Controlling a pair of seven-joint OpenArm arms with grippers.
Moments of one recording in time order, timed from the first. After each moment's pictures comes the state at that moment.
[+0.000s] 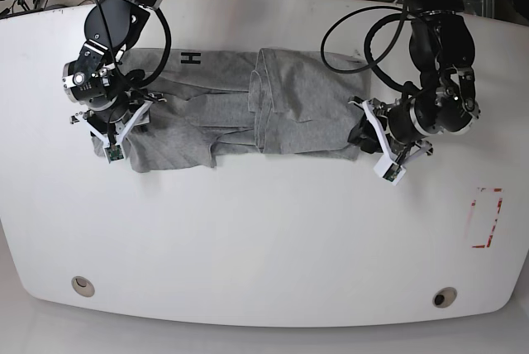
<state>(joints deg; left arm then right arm) -3.3 -8.9 -9.1 101.9 -29.8 -35.8 71.1 0.9 -0.9 29.7 101.1 -0.3 41.0 -60.4</state>
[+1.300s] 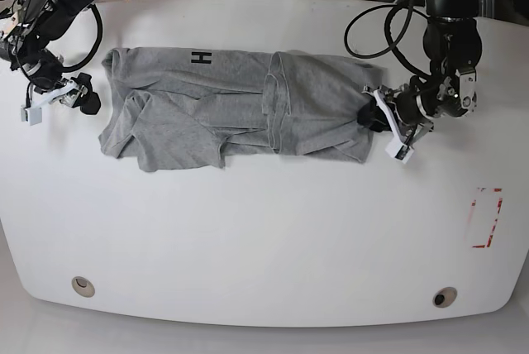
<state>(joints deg) -2.2 -16.7 -3.6 80.4 -28.6 -36.3 52.9 3.1 13.8 56.8 77.8 44.9 40.9 -78.9</state>
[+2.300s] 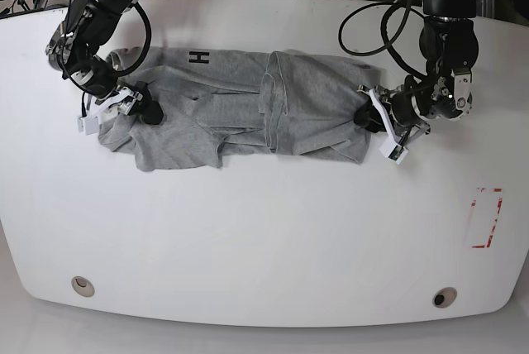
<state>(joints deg) -2.2 -16.3 -2.9 81.3 -27.3 -36.1 52.6 2.8 5.3 46.1 75.1 47.3 41.0 -72.3</state>
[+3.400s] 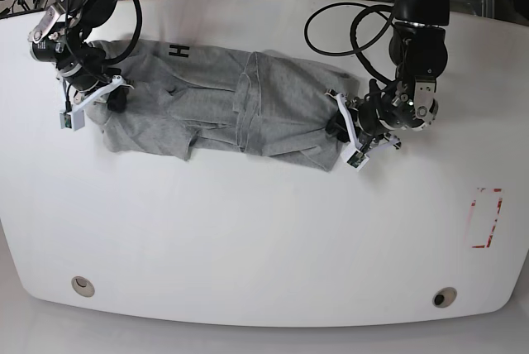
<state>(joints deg) -4.3 -8.3 2.6 80.1 -11.8 -35.8 48.1 -5.5 2.9 41.4 103.6 31.8 33.4 -72.8</state>
